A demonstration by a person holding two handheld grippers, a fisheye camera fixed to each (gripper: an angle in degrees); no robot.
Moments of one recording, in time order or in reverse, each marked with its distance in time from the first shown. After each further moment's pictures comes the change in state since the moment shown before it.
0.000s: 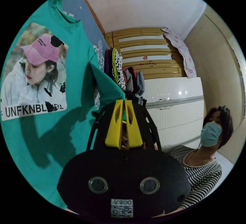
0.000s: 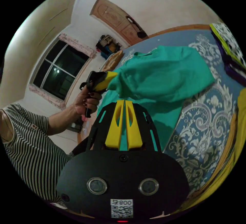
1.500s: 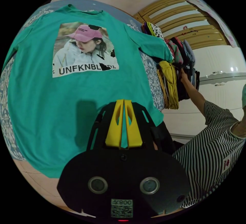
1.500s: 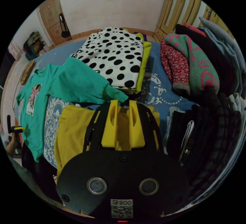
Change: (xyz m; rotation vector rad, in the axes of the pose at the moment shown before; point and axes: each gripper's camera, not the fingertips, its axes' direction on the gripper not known) left arm -0.076 0.153 0.146 -0.232 -0.690 0.074; right arm -0.039 -0.079 -0.337 -0.032 0.922 0.176
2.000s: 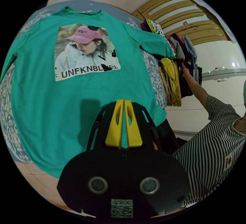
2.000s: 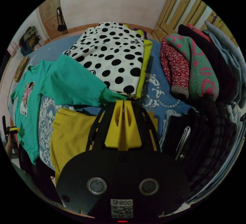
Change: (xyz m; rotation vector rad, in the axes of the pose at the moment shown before) left arm 0.000 0.011 -0.052 -0.030 -0.044 0.033; right arm -0.029 -0.013 0.006 -0.050 0.085 -0.030
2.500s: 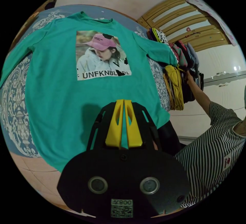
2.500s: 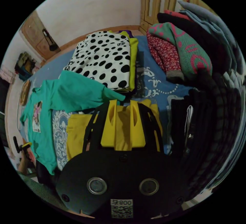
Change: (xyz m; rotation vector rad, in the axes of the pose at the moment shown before) left arm -0.027 0.027 -0.120 0.068 -0.044 -0.037; right arm -0.009 0.023 0.015 0.021 -0.095 0.206
